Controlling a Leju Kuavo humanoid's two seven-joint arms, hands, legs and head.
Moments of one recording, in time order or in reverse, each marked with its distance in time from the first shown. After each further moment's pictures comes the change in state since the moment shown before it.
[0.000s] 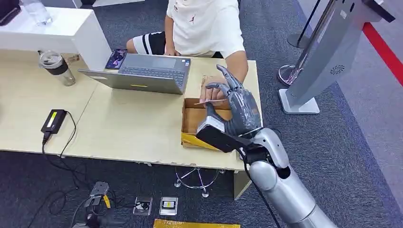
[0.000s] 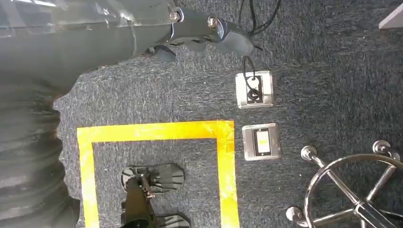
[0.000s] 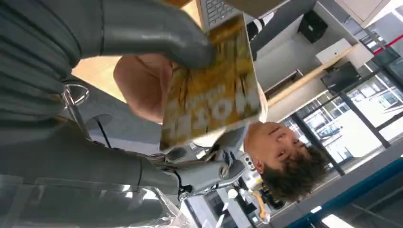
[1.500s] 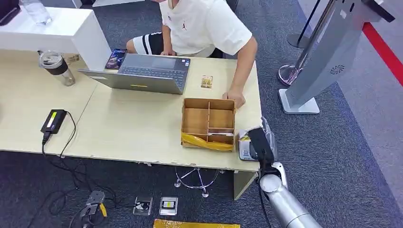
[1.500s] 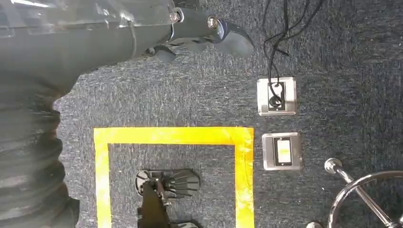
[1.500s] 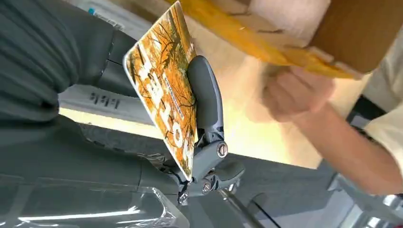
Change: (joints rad) left arm 0.056 0.011 0.005 0.000 0.019 0.023 -0.002; right arm 0.072 0.000 -0.088 0.684 -0.671 -0.352 -0.247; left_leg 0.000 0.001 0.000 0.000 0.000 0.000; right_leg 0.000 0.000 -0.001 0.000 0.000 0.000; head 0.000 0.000
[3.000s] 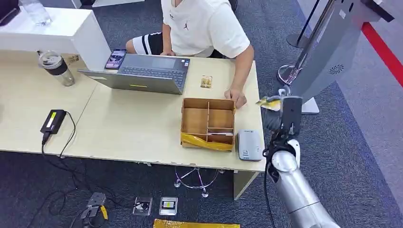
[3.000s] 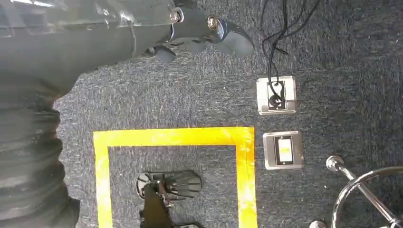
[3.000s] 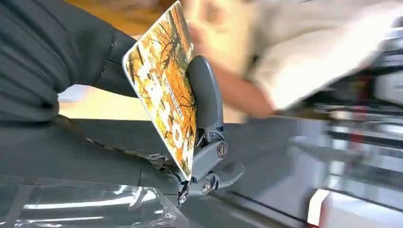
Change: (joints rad) left arm 0.010 -0.005 0.000 0.002 -0.019 -0.004 -0.021; right arm -0.078 0.000 -0.130 -0.380 -0.145 -0.041 0.050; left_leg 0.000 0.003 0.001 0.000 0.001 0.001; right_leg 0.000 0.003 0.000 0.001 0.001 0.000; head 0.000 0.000
